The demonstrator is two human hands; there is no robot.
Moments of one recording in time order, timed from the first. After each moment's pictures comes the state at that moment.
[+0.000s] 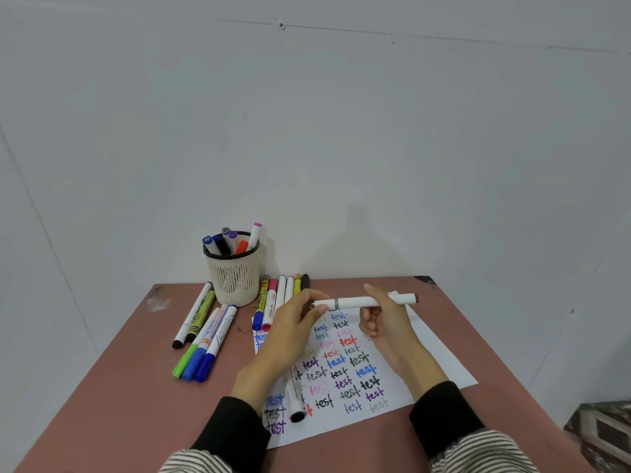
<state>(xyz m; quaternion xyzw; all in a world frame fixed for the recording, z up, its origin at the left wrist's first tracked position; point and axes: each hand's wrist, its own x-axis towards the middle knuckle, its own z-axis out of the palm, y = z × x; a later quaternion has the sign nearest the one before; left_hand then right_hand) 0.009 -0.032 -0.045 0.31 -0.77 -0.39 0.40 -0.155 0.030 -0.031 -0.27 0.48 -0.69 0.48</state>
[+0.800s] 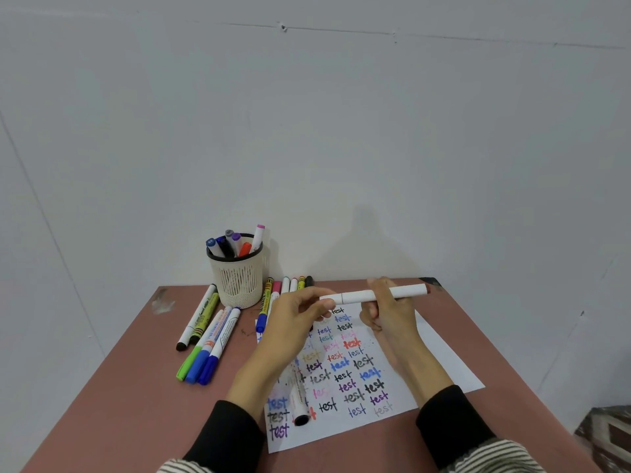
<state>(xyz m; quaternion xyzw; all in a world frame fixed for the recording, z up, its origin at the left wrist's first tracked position) 0.015 -0.017 -0.015 0.30 -0.72 -0.46 0.43 -0.138 0.035 -0.010 -0.32 0.47 -0.73 0.38</state>
